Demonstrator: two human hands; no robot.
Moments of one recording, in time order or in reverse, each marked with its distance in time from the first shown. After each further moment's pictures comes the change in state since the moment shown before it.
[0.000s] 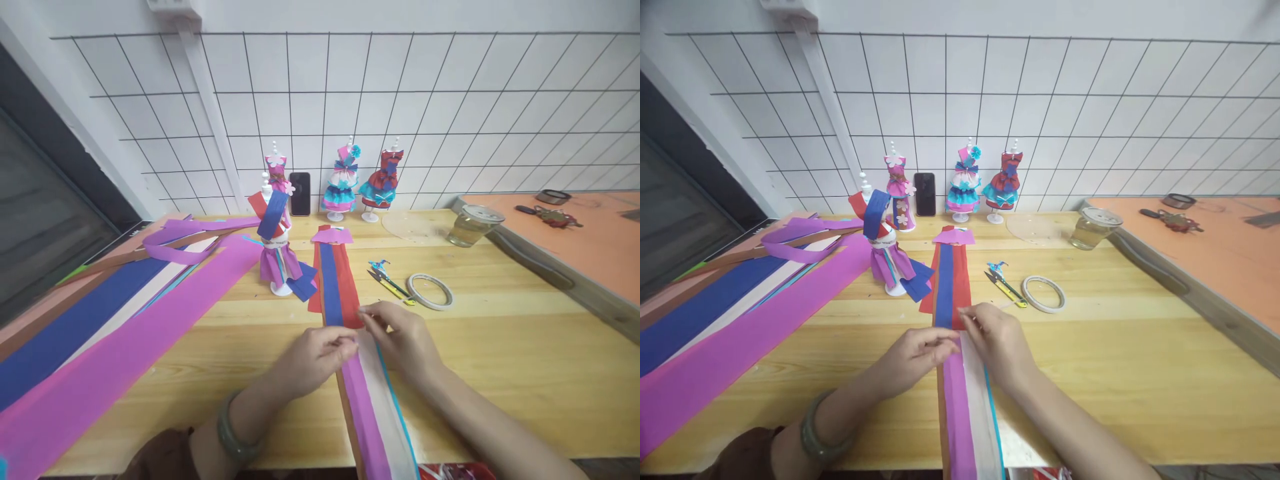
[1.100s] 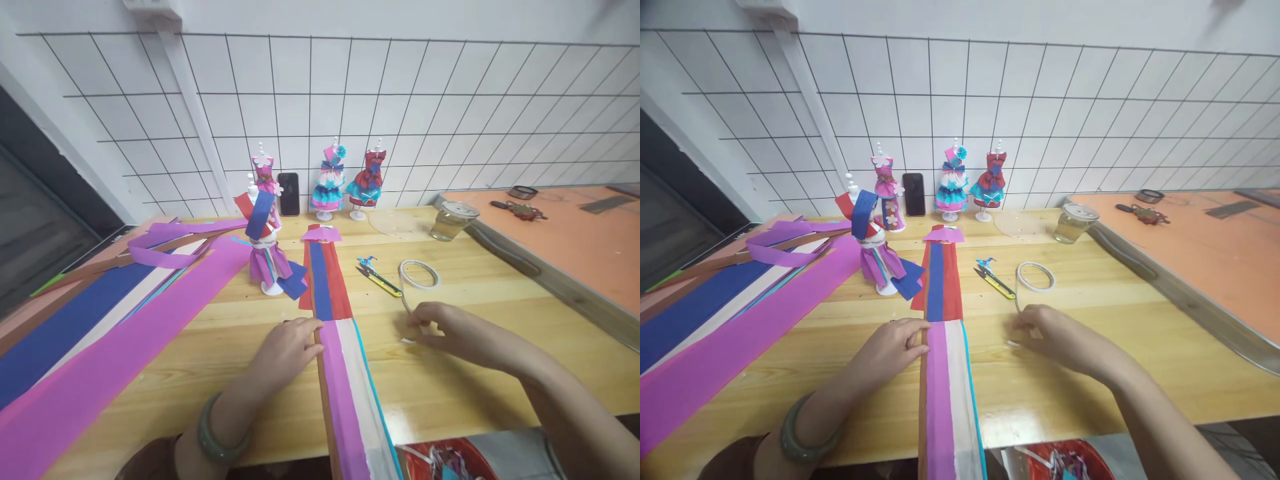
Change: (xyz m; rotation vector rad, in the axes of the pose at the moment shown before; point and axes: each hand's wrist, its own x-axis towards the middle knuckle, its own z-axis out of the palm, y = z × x) left_hand -0.005 -0.002 -0.021 0.845 0.072 -0.001; right_hand -0.015 0.055 -0.087 -0.053 -0.523 0.343
